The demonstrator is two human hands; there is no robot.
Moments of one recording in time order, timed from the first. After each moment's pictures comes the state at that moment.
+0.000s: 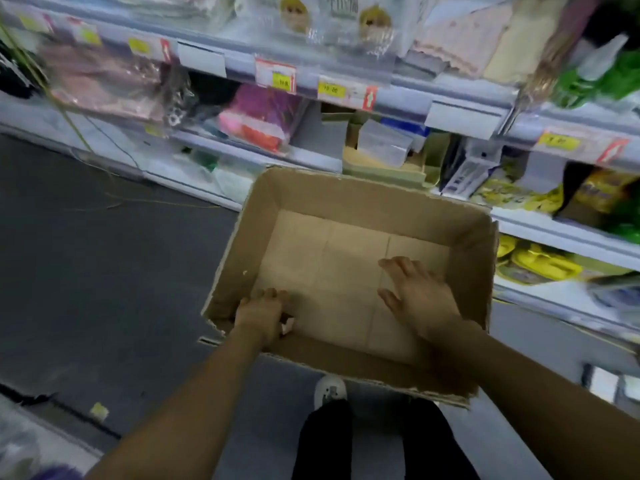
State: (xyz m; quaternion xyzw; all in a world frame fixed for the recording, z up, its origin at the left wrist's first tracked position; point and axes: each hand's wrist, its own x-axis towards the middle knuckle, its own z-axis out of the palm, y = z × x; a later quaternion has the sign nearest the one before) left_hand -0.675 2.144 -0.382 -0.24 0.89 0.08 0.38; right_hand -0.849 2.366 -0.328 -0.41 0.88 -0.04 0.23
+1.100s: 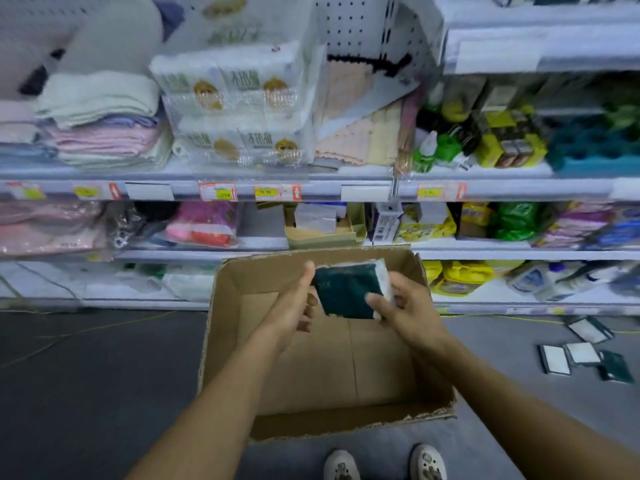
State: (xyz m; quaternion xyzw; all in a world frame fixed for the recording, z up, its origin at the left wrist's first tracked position) left_hand -0.790 2.179 -0.234 -0.37 0.66 0.64 0.15; right_hand -0.832 2.377 -0.240 -0.12 0.80 -0.56 0.17
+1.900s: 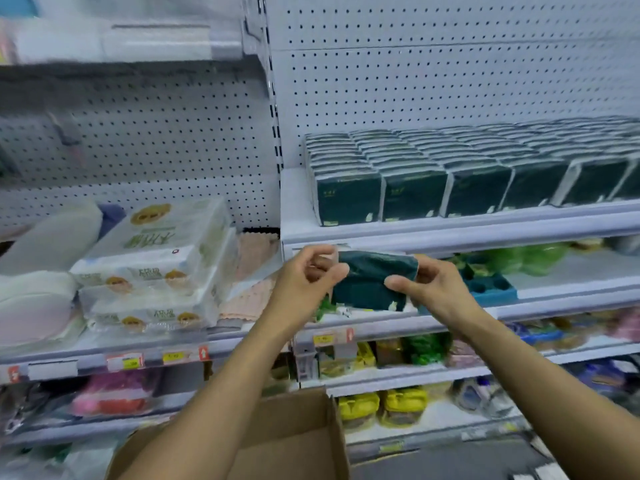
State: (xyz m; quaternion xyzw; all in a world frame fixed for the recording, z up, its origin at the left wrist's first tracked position) left_hand -0.968 2.336 -0.016 0.03 0.78 0.62 -0.10; right_hand -1.005 2.558 -0.023 -0.11 0.80 -0.59 0.00
